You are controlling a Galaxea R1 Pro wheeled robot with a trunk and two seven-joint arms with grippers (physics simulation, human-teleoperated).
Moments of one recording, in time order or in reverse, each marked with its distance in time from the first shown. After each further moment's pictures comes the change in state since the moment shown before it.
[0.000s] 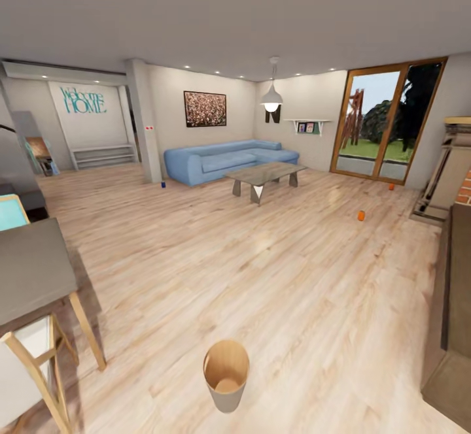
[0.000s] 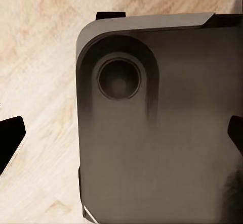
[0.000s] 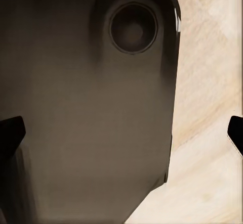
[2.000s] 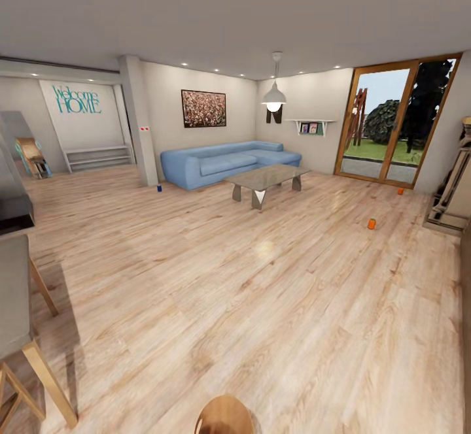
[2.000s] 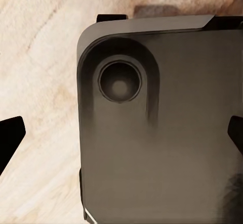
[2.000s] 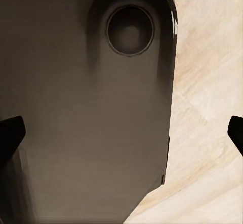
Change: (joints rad) left arm 0.000 0.001 0.001 0.000 -0.003 -0.007 0.000; right arm 0.000 -0.003 0.001 0.000 0.003 -0.005 0.000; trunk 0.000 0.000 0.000
